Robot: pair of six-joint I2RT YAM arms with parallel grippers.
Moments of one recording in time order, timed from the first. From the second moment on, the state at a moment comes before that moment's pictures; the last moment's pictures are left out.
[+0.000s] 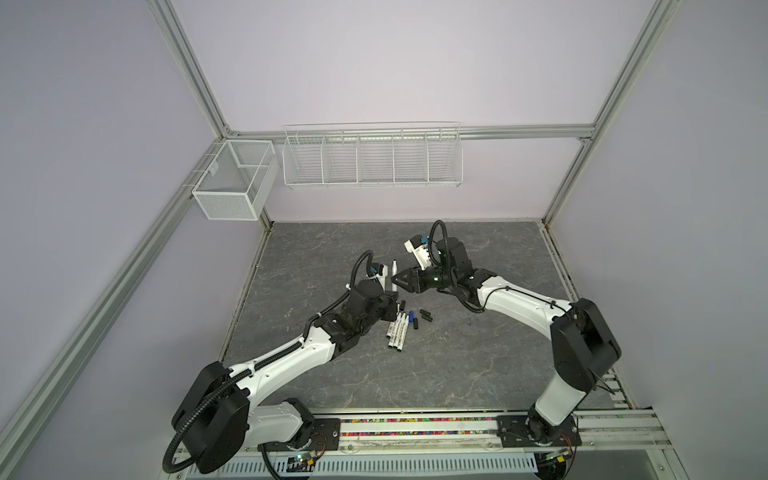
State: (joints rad) left arm -0.78 1.26 0.75 -0.01 -0.11 -0.46; right arm 0.64 1.73 1.21 0.00 -0.59 0.39
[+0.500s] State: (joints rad) left arm -0.79 1.28 0.75 0.00 -0.08 -0.44; right arm 0.64 1.74 1.22 0.03 -0.60 0.42
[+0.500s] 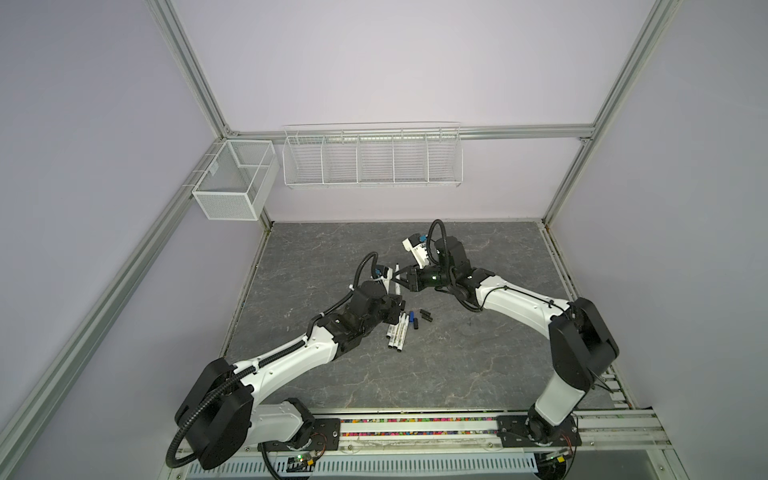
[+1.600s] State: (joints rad) left arm -0.77 1.37 0.80 0.15 -0.06 -0.45; right arm 0.60 1.73 1.20 0.09 -0.70 0.47
